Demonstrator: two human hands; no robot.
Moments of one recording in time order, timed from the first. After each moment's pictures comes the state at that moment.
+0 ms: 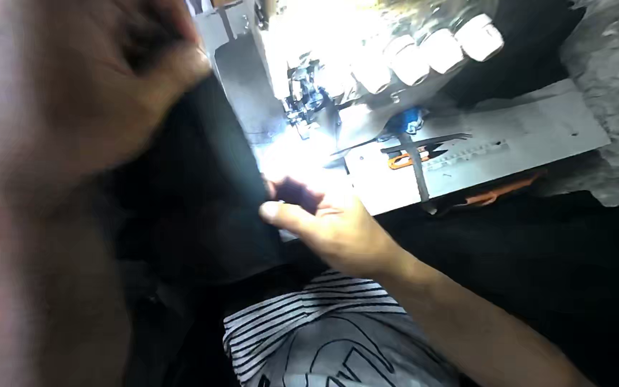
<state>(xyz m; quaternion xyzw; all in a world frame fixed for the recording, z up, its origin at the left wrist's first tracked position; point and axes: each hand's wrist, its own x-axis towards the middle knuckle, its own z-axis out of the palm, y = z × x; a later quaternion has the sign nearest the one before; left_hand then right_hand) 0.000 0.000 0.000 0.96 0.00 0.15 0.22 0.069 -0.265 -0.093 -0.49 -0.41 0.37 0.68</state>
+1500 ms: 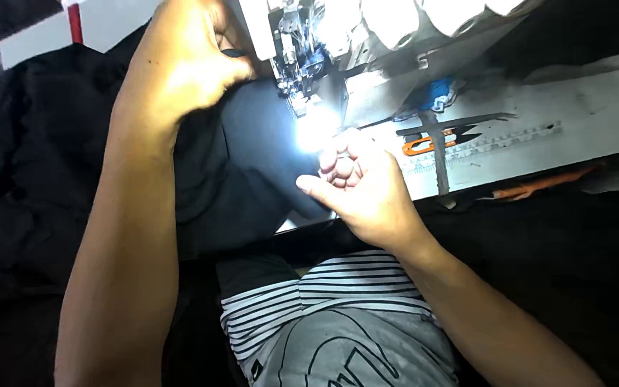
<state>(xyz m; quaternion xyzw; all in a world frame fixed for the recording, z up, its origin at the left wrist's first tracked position) 0.060 -0.041 -0.064 0.95 0.19 0.05 0.25 0.108 -0.295 -0.151 -0.64 -0.36 0.28 0.62</state>
